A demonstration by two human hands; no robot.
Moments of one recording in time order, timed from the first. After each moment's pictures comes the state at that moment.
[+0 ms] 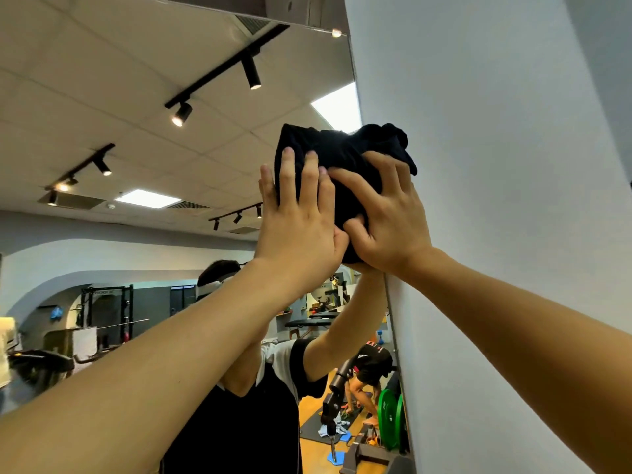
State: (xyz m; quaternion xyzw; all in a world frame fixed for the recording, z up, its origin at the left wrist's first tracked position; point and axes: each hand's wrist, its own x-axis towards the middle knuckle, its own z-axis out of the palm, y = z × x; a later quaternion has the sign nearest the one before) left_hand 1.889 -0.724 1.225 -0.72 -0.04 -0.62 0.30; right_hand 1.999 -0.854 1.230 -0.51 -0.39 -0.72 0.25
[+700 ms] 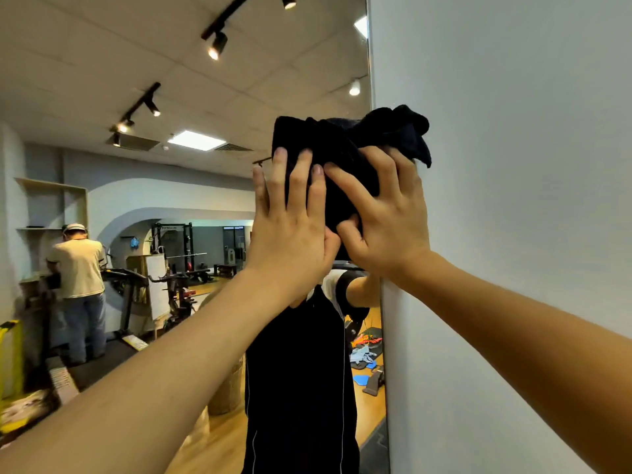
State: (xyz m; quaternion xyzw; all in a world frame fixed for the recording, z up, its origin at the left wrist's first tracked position) left_hand 1.880 -0.737 1.115 -0.76 -0.07 -0.59 0.27; right_hand 1.998 -0.855 1.125 -0.50 -0.42 -0.70 0.28
